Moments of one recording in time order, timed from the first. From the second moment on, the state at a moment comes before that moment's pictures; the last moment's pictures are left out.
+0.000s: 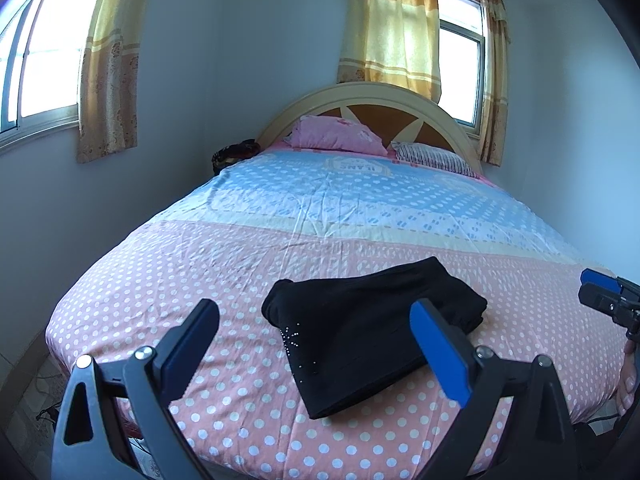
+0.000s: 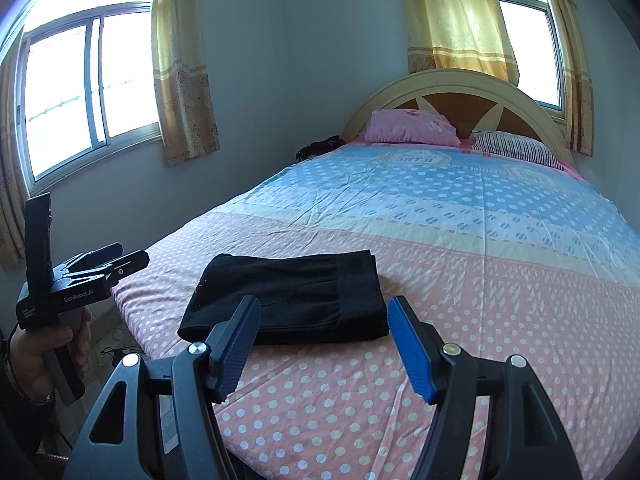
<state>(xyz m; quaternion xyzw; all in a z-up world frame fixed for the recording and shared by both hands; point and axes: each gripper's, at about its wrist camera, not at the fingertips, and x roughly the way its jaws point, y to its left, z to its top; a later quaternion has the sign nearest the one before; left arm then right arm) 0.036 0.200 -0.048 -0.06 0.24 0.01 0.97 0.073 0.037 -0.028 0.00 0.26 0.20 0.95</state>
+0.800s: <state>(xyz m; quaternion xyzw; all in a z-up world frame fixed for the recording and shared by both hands) 0.036 0.195 -0.046 -0.05 0.24 0.01 0.97 0.072 0.041 -0.031 0.00 0.26 0.20 0.94</state>
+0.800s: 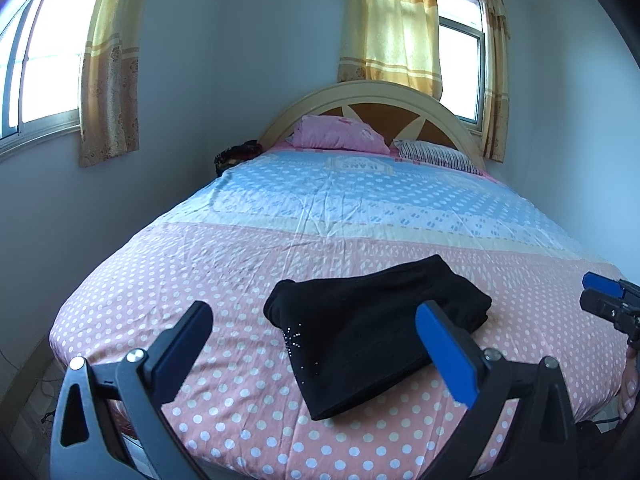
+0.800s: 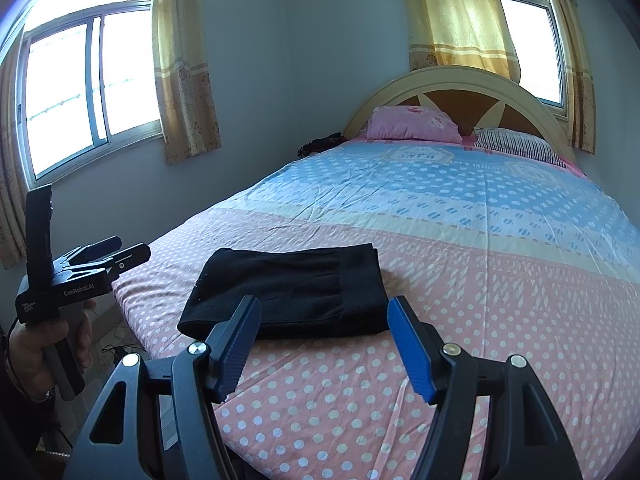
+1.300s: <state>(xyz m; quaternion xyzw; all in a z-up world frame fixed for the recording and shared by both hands) 0.040 0.188 -0.046 -0.04 0.25 0.03 0.97 0.071 0.040 -0.039 0.00 0.26 0.20 0.94</state>
